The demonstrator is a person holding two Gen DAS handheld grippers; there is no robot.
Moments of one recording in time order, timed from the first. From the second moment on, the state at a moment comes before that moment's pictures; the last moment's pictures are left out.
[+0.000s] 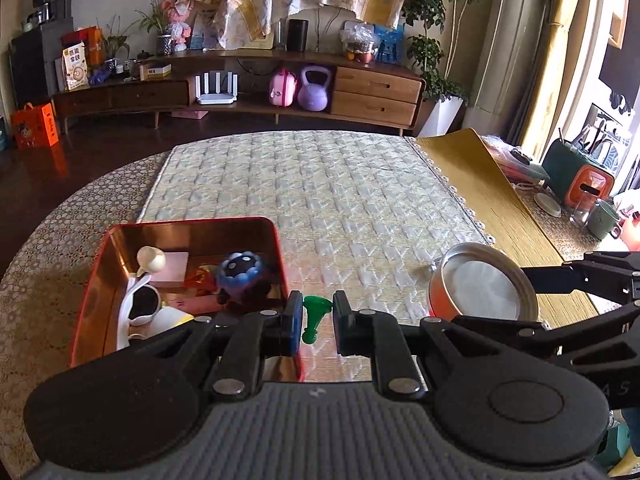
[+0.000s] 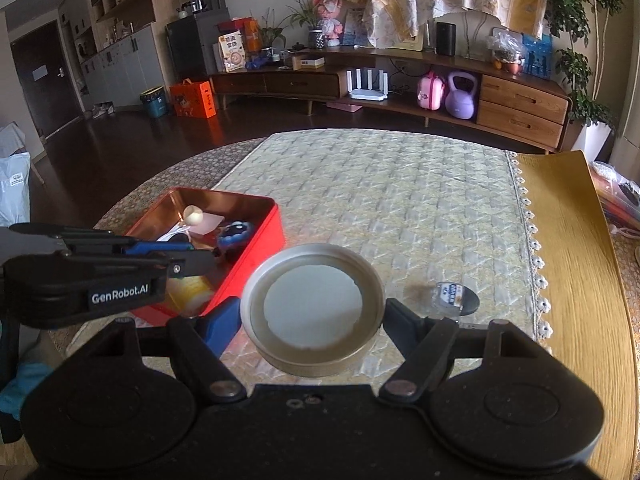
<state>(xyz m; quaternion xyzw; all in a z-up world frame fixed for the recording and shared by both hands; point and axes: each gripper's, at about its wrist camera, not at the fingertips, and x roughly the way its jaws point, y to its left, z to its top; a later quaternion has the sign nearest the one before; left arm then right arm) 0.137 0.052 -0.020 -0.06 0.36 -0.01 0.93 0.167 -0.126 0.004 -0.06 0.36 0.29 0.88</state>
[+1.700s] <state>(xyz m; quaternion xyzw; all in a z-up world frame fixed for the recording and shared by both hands) 0.229 0.197 -0.088 -0.04 0.44 0.07 0.89 0.207 0.044 -0.041 -0.14 0.38 0.39 0.82</state>
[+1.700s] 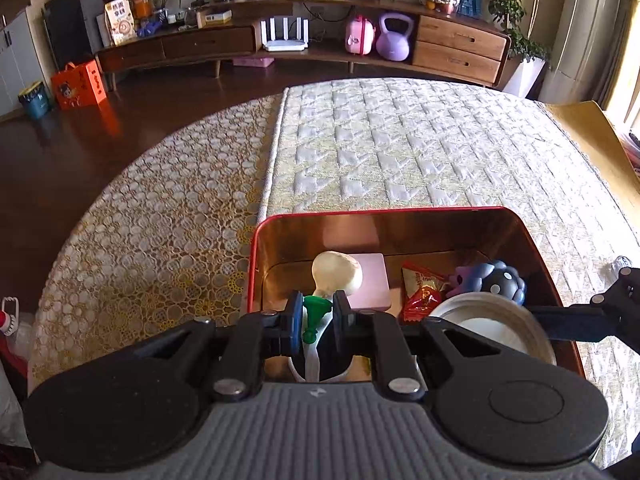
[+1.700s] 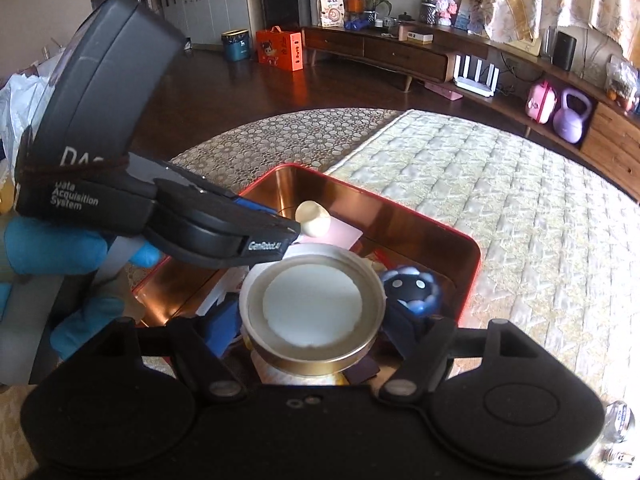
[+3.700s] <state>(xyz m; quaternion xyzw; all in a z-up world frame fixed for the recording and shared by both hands) 0.133 0.095 -0.017 -0.02 0.37 0.03 0.93 0.135 -0.125 -0.004 0.01 0.36 0.32 0.88</state>
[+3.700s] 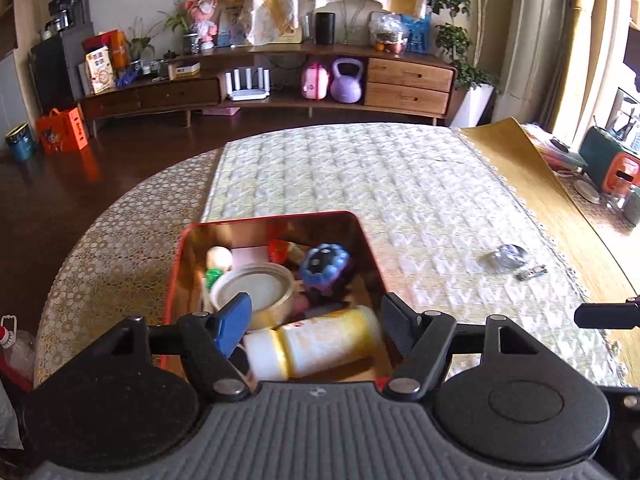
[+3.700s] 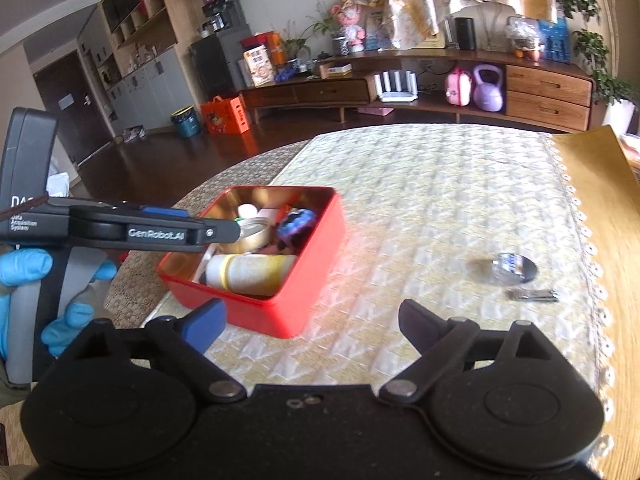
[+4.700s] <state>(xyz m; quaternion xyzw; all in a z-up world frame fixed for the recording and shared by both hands) 0.221 -0.074 -0.049 0.01 0.40 -0.06 0.92 0.192 -0.249 -0.057 -0.05 0.33 0.29 0.90</state>
